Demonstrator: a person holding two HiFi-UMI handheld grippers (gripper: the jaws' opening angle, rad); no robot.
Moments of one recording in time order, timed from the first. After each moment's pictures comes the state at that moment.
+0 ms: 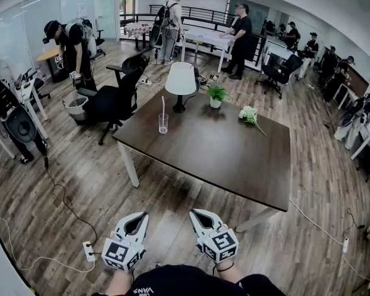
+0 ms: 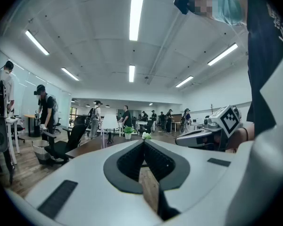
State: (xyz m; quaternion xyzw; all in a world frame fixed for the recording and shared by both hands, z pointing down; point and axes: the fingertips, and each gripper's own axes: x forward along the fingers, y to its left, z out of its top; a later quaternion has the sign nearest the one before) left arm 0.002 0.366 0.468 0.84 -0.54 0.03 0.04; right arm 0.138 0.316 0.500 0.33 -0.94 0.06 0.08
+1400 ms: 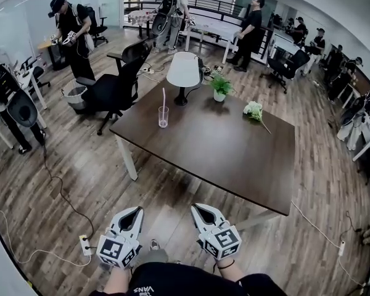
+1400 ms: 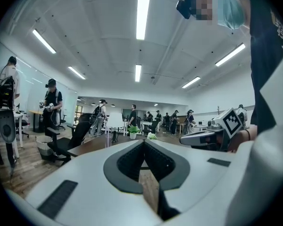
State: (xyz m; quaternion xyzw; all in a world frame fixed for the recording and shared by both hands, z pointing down) left arm -0.018 0.317 0.485 0.83 -0.56 0.02 0.05; right arm 0.137 0.260 0.512 0.33 -0.94 0.07 0.06
